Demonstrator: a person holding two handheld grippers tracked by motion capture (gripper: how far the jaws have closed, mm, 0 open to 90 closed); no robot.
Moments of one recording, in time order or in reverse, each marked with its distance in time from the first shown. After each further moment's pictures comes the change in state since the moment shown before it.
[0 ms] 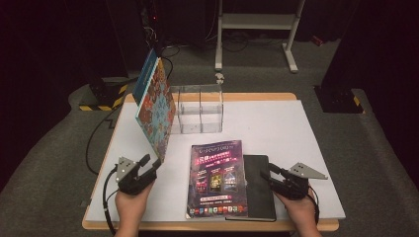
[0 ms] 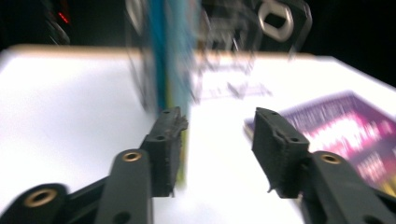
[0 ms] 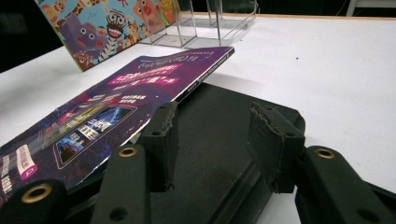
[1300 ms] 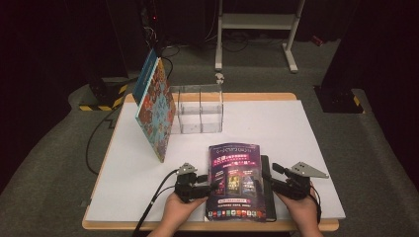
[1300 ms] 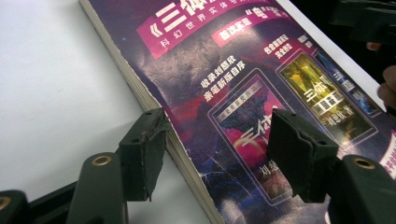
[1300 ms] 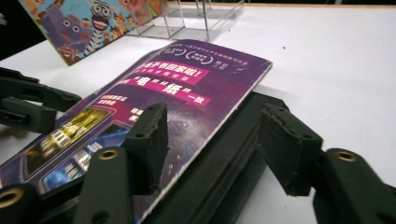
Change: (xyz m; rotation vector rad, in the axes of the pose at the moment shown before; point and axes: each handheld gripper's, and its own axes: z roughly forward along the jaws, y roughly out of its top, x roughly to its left) left arm -0.107 -0.021 0.083 0.312 -0.411 -0.017; right arm -0.004 0.002 -0.003 0.044 -0.047 0.026
